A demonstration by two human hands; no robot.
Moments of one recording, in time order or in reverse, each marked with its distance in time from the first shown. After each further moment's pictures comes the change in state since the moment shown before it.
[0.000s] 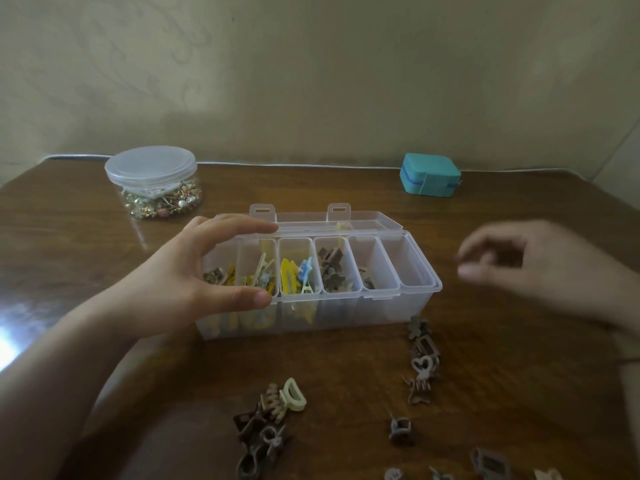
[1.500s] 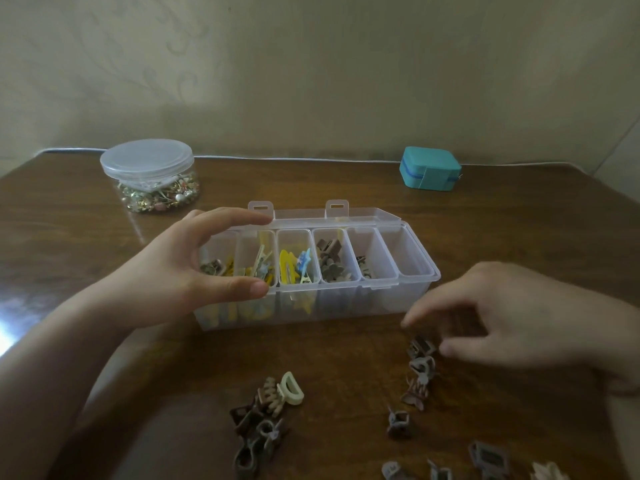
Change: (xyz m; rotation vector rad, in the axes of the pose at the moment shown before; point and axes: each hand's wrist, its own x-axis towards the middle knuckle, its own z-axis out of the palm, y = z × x) left_hand 0.001 0.002 -0.002 -0.020 0.000 -0.059; right_hand -0.014 -0.036 0.020 -0.287 -0.489 -0.233
